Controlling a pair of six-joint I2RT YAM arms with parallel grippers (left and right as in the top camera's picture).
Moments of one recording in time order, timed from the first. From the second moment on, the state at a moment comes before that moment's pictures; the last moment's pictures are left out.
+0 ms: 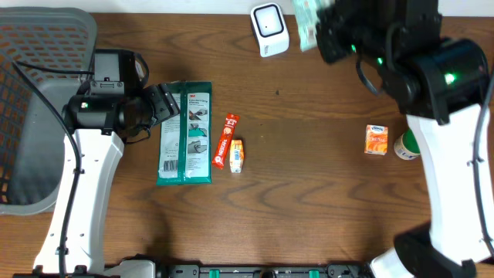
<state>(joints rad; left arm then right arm) -0.03 1.42 1.34 -1.00 0.12 -0.48 0.40 1.76 2.36 -1.12 0.03 -0.14</state>
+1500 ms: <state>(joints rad) -0.02 1.42 1.34 -1.00 0.12 -0.48 0.54 2.72 2.37 -0.05 0.67 -0.90</state>
